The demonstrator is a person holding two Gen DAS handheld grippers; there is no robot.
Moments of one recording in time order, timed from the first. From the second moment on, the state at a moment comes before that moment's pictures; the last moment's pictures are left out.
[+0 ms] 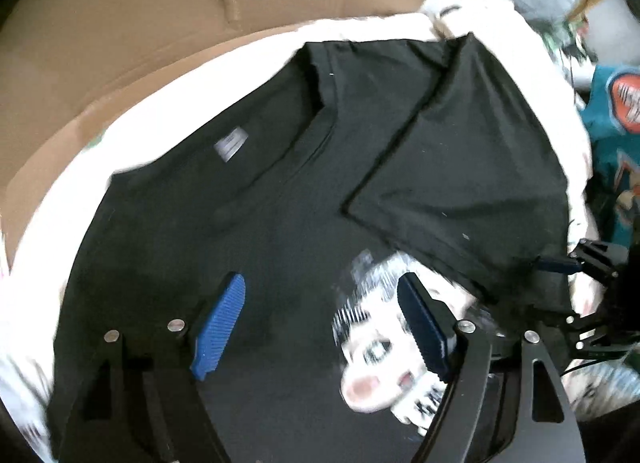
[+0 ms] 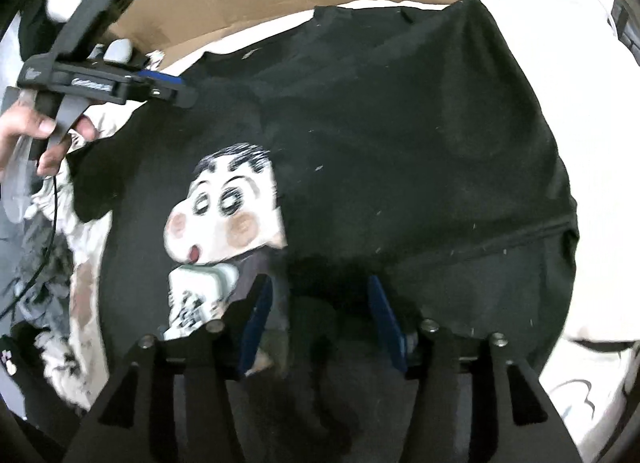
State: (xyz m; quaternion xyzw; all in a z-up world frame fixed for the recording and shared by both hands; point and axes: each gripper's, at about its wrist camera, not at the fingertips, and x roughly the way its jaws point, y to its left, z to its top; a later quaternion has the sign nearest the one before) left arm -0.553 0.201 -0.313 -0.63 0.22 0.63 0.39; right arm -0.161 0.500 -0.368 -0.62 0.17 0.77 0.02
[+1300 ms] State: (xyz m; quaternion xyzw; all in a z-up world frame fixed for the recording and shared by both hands) left arm -0.415 -0.015 0.003 -0.65 0.10 0.71 0.23; right arm -0.123 0.486 -0.003 -0.59 0.25 0.77 0.04
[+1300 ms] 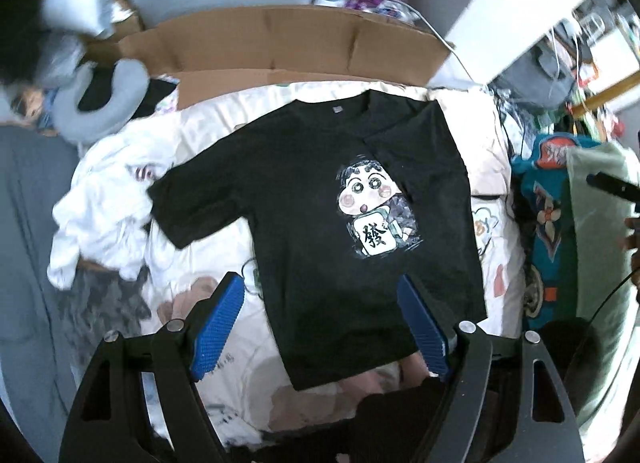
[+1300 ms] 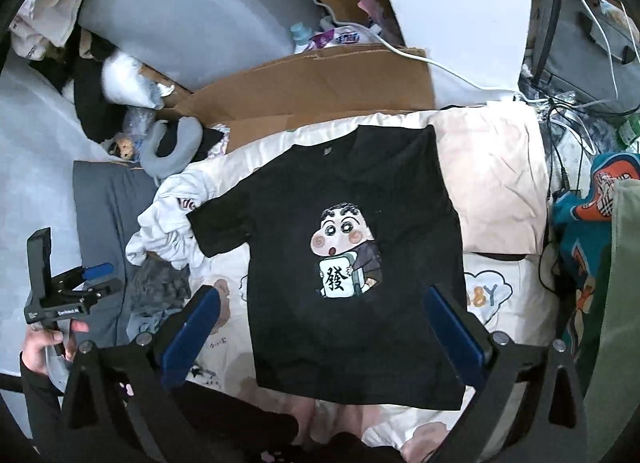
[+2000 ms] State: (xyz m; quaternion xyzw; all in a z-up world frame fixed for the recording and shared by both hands) left arm -0.410 -0.079 0.056 -0.67 0.07 0.73 0.08; right arm -0.148 0.479 -0.021 -0.59 0.22 0.78 0.00
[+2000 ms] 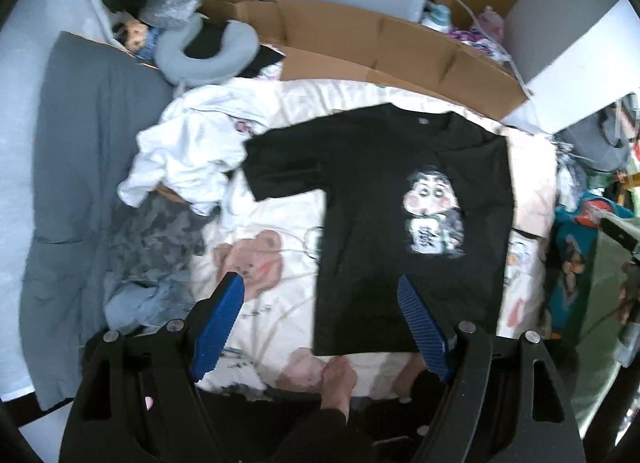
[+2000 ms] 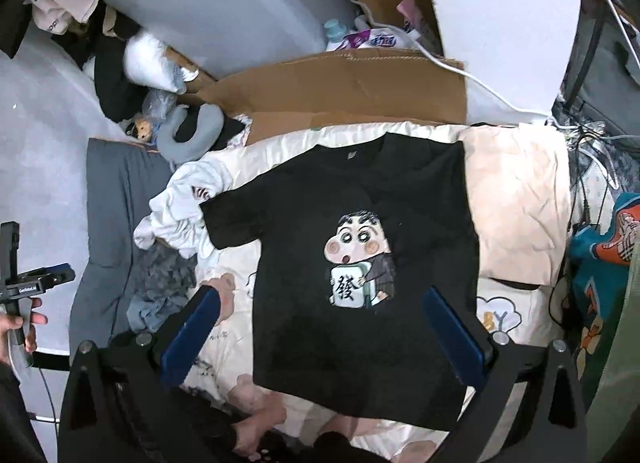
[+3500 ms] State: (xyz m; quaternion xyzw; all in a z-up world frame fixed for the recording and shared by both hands) left arm -0.511 -0.157 -0.170 -0.62 0.03 0.76 0.21; right arm -0.206 0.323 -0.224 -0.59 0.21 0.78 0.03
